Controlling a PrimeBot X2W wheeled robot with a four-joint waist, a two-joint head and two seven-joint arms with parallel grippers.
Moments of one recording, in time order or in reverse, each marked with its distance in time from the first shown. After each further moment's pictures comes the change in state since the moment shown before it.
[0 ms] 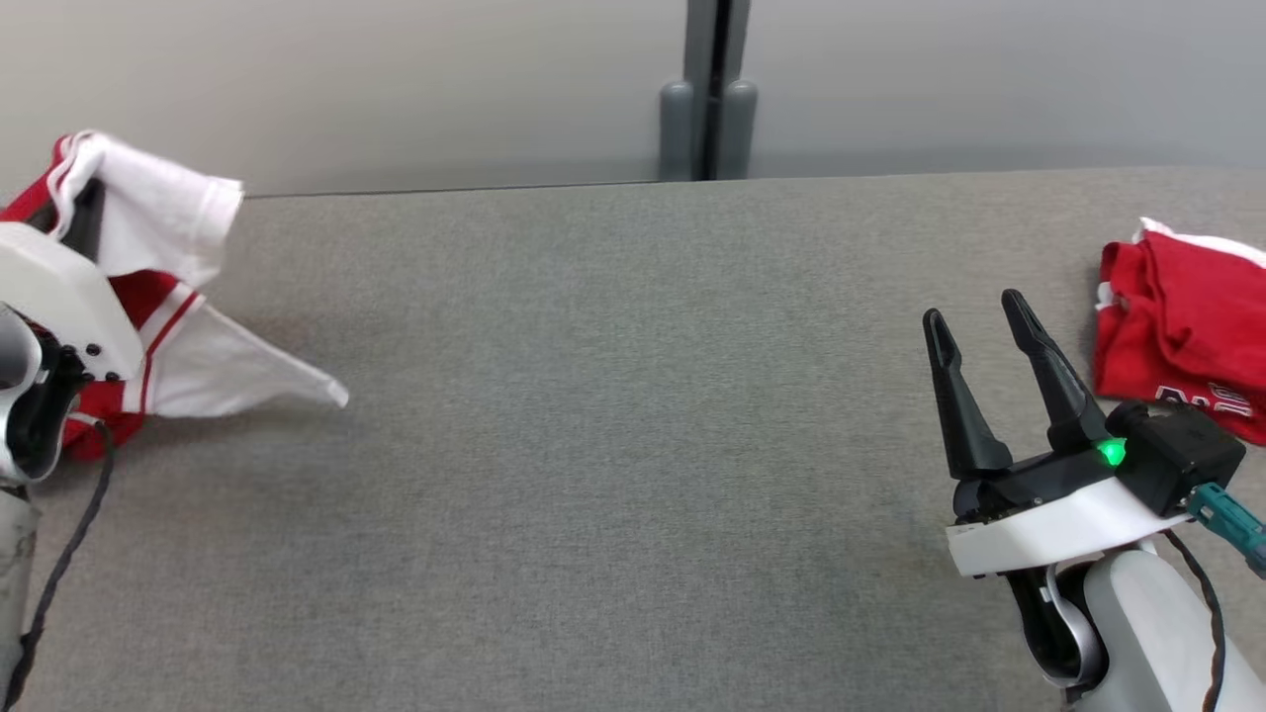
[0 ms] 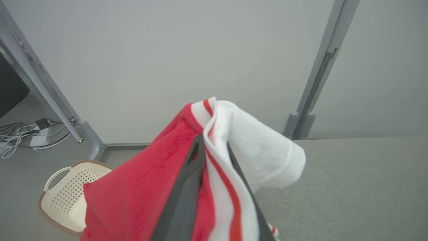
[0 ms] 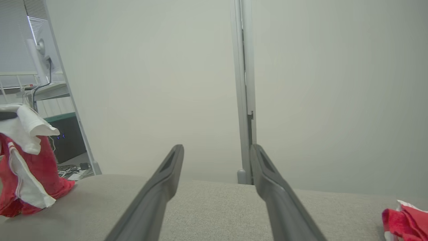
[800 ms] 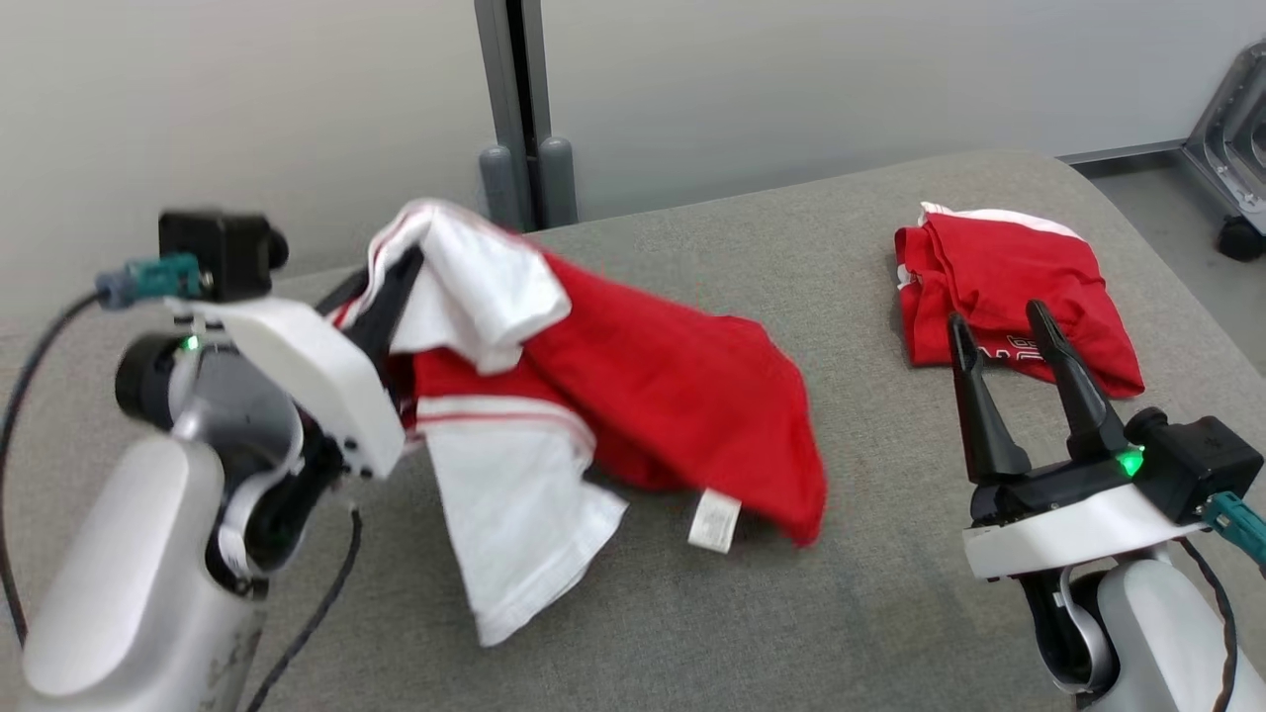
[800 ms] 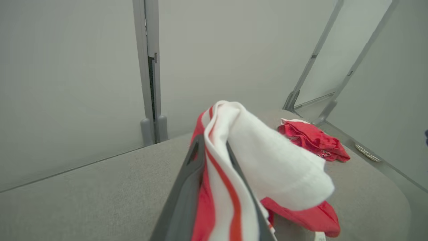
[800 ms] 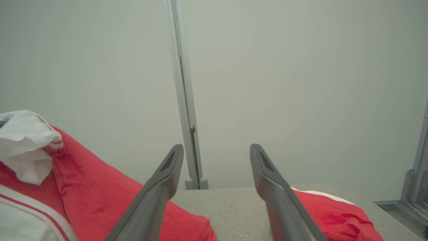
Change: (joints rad) left arm 0.134 -0.186 -0.124 -0.423 -0.120 0.026 0.141; right arm 0.021 0.019 -0.052 0.013 -0.019 0.000 -0.002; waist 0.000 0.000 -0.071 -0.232
